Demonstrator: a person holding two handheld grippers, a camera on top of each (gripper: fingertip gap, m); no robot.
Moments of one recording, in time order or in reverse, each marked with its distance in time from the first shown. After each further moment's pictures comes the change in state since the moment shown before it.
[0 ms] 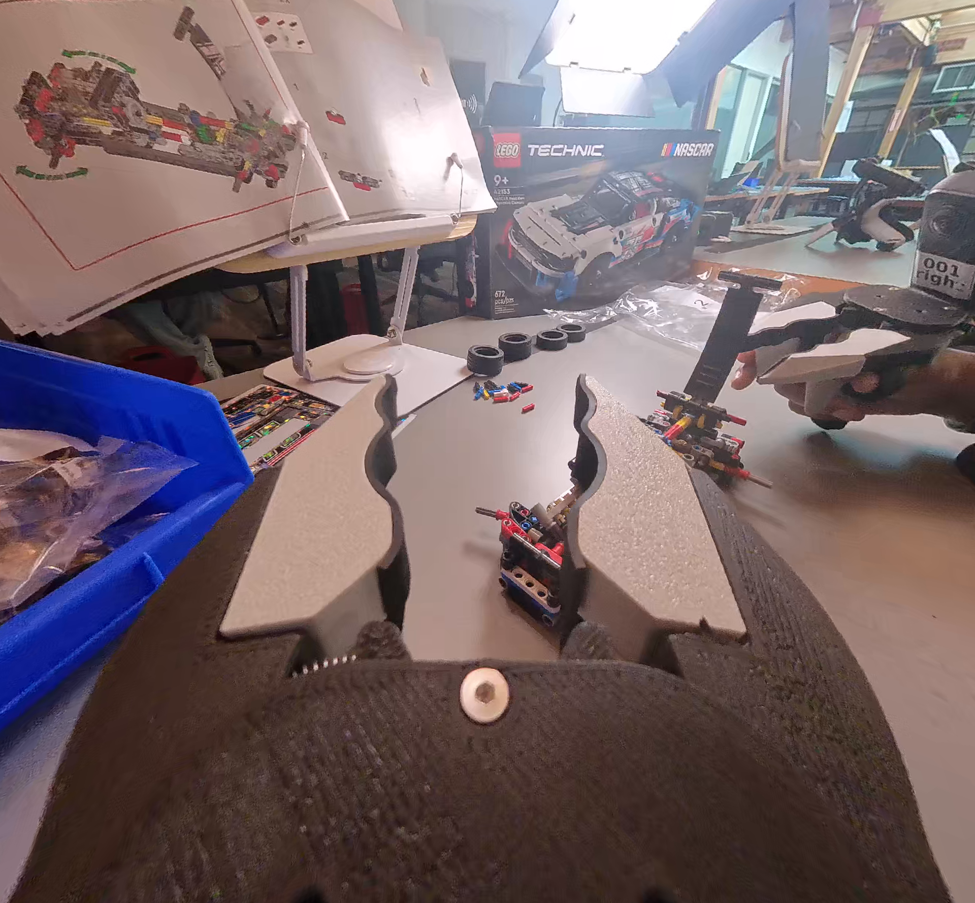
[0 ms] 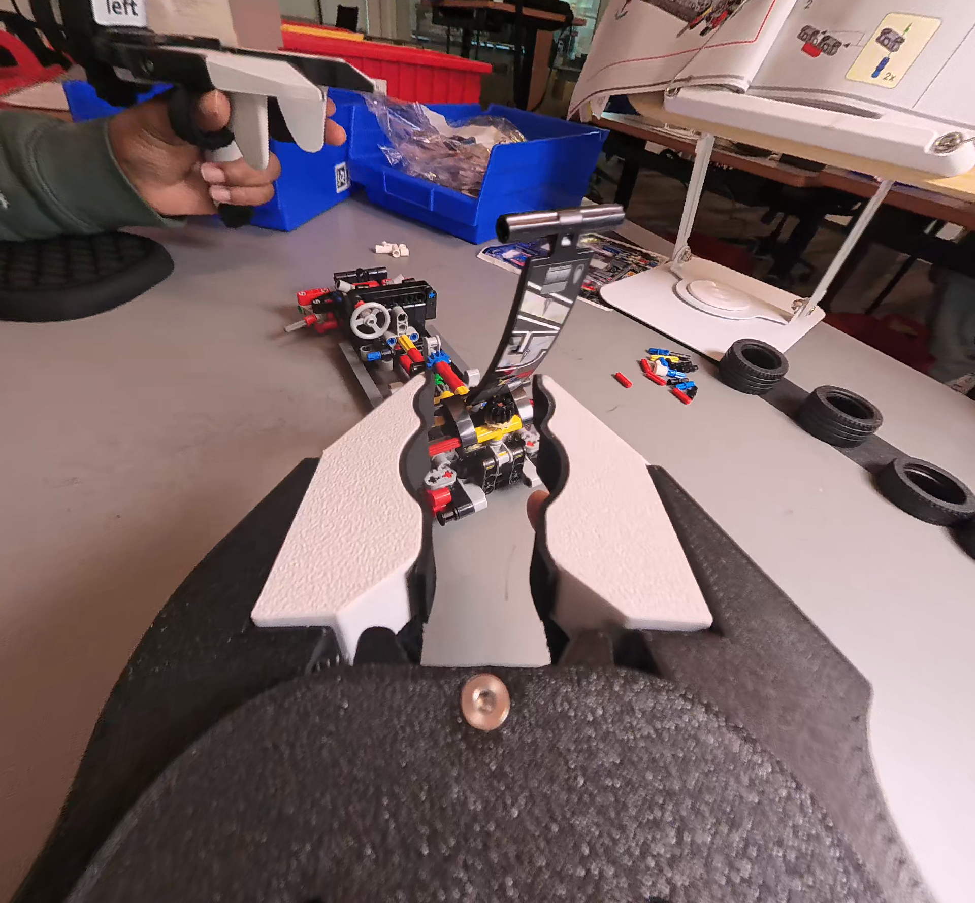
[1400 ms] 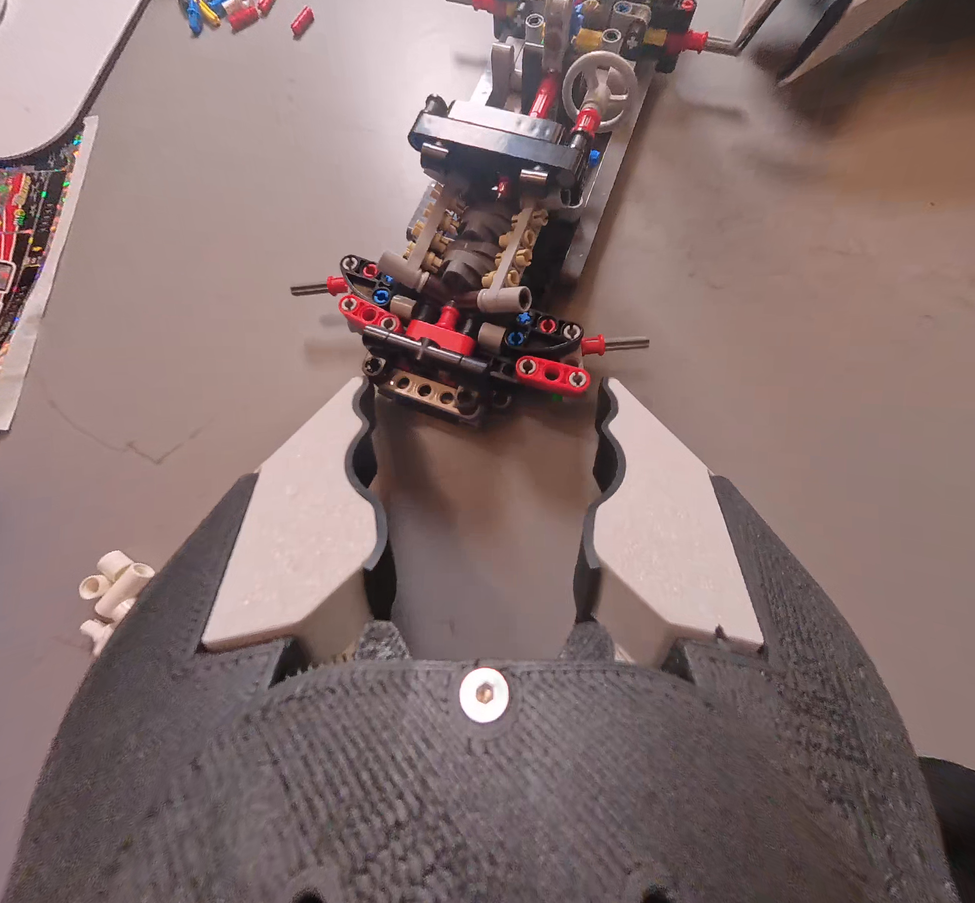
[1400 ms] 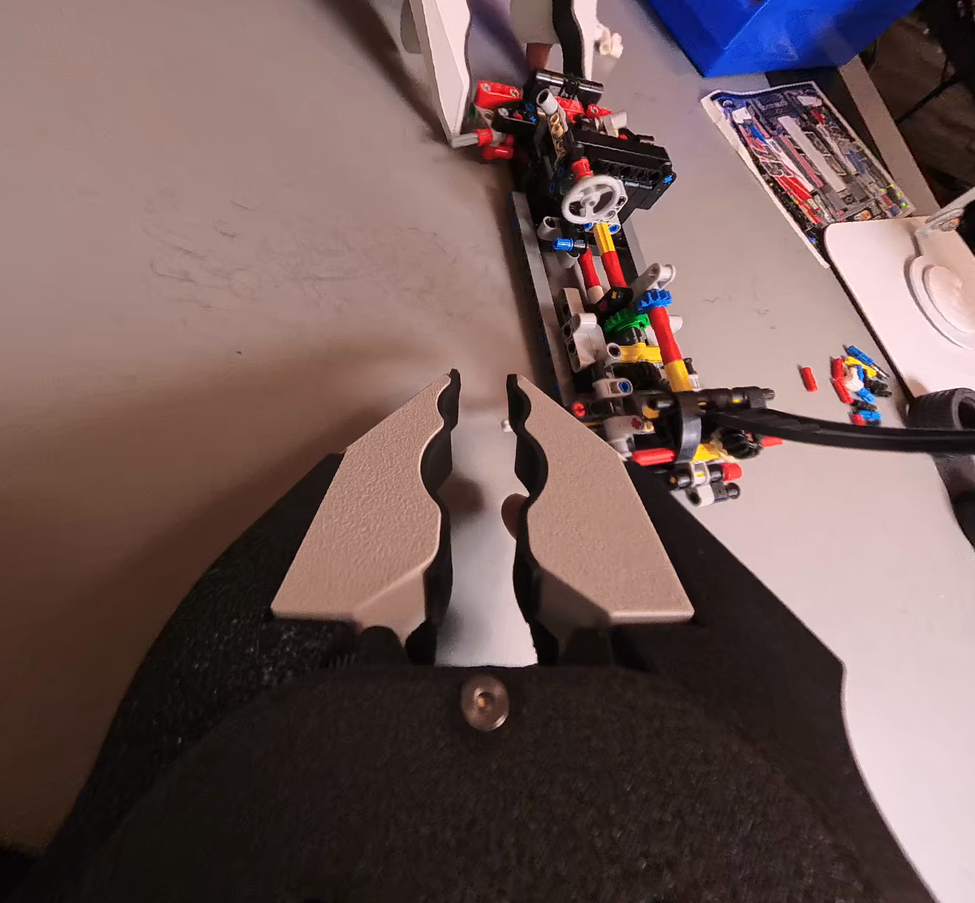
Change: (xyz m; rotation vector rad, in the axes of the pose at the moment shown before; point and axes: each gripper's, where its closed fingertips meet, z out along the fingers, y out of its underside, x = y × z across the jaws) left arm 0.052 0.144 -0.006 -0.746 0.389 0.194; right arm -0.082 0.053 0.017 -0.403 -0.252 -0.335
